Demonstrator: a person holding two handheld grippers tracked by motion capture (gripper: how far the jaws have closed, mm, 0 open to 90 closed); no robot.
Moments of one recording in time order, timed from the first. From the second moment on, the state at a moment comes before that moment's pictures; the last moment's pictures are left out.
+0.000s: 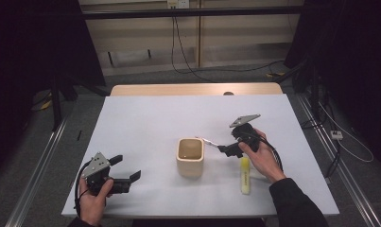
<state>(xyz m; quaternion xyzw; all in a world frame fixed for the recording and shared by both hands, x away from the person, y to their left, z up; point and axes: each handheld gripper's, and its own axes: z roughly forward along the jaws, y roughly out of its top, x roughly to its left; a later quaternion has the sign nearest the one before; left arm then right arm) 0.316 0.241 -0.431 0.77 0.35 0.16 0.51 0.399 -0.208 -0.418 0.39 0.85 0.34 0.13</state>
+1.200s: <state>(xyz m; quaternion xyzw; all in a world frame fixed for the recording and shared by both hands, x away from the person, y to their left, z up) 0.315 0.242 -0.432 0.77 0.35 0.15 0.51 0.439 -0.190 -0.427 0.33 0.91 0.23 0.06</state>
